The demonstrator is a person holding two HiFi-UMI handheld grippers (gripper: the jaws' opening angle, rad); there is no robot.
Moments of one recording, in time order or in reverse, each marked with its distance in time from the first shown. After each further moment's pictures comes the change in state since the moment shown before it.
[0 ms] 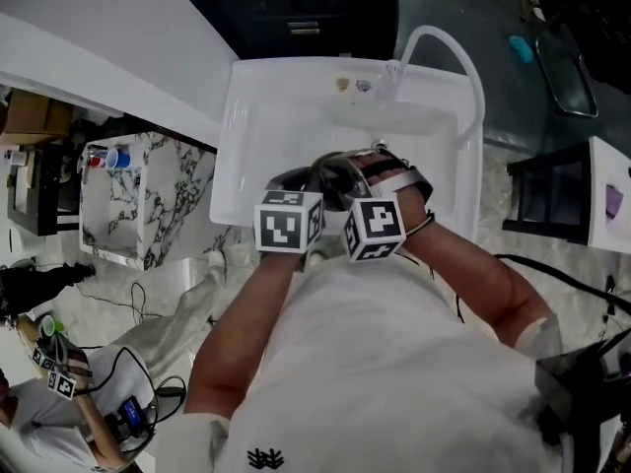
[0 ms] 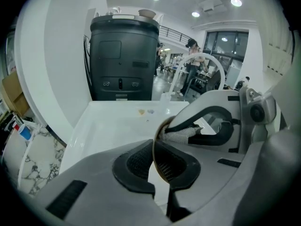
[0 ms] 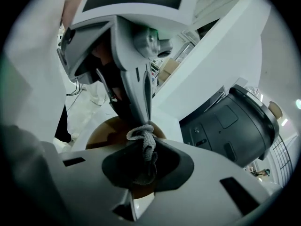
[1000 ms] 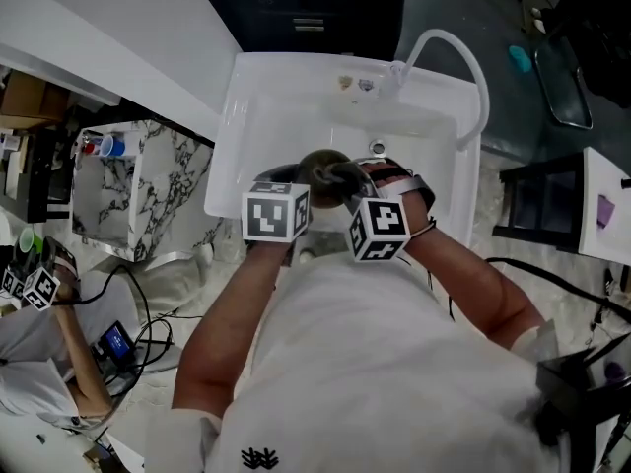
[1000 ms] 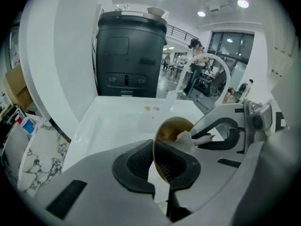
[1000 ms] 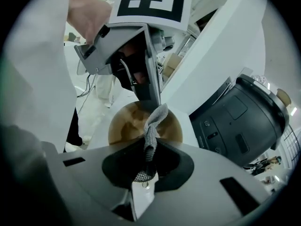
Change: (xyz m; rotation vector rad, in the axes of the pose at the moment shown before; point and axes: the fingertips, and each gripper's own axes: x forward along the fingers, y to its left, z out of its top) left arm -0.005 0.025 -0.012 -0.044 0.022 0.012; right arm 0.000 0.028 -0.009 0.062 0.021 0.098
